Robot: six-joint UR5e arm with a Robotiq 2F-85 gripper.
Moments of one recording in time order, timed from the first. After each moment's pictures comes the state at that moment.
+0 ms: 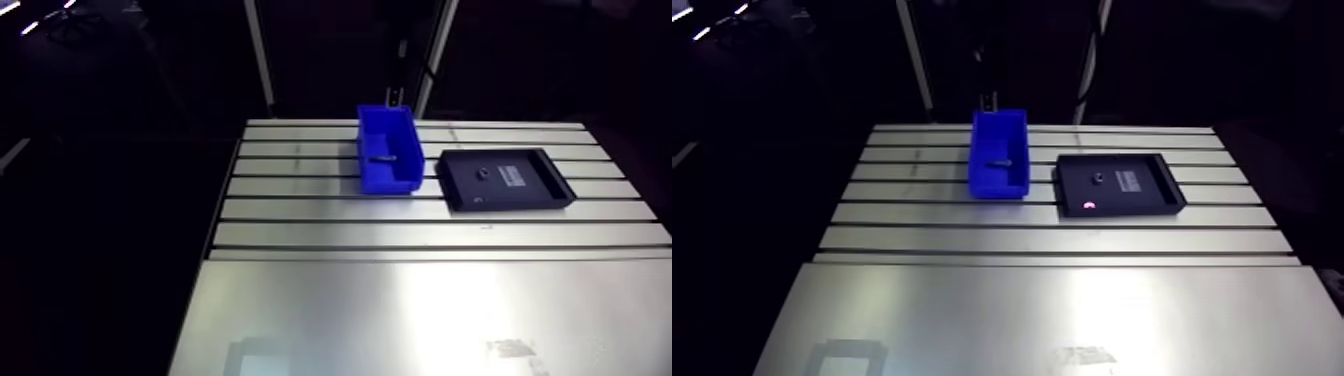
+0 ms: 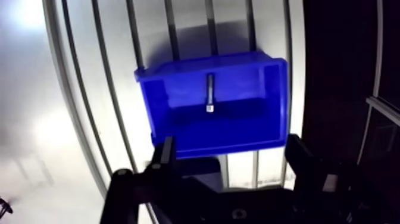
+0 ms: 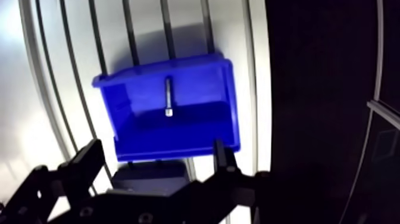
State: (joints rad) arm -0.02 -1.13 1.51 -1.88 -1.61 -3.04
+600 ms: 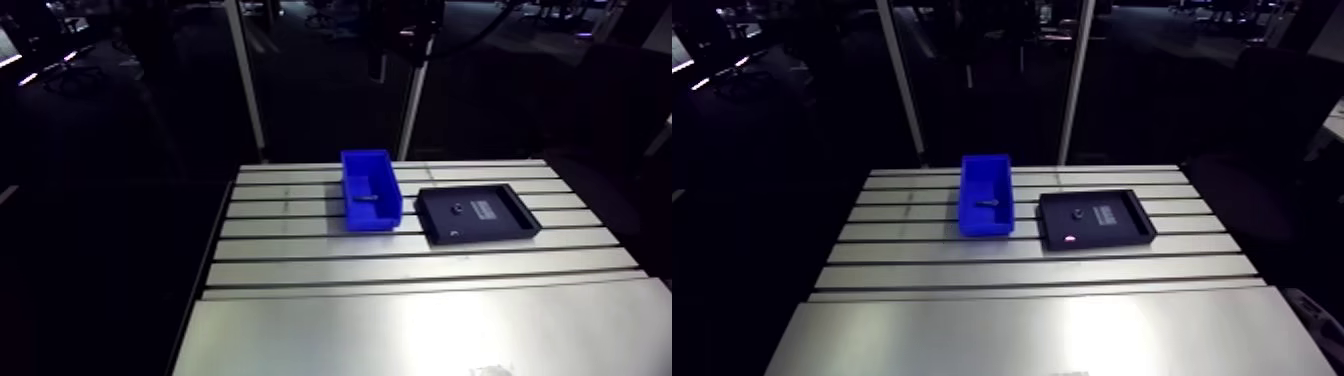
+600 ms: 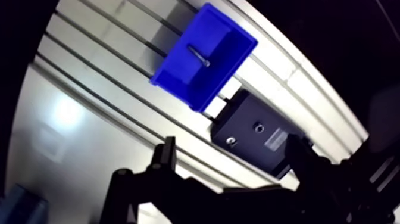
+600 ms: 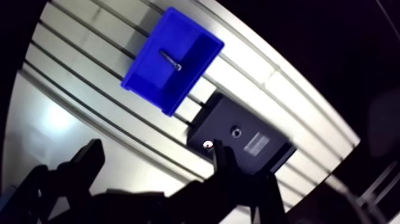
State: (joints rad) arm -0.07 -1.28 1.38 -1.62 -1.62 -2.21
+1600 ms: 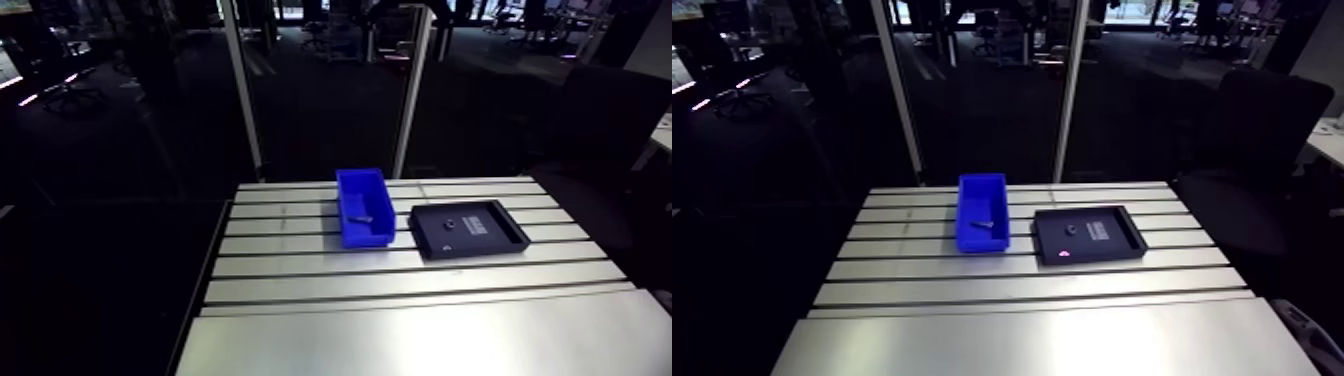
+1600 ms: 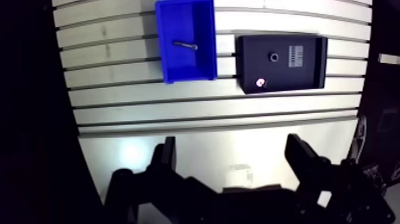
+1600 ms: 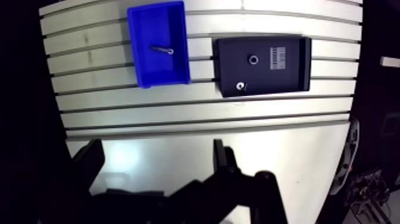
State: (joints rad) arm -0.08 -1.34 1.29 -1.45 -1.61 -1.61
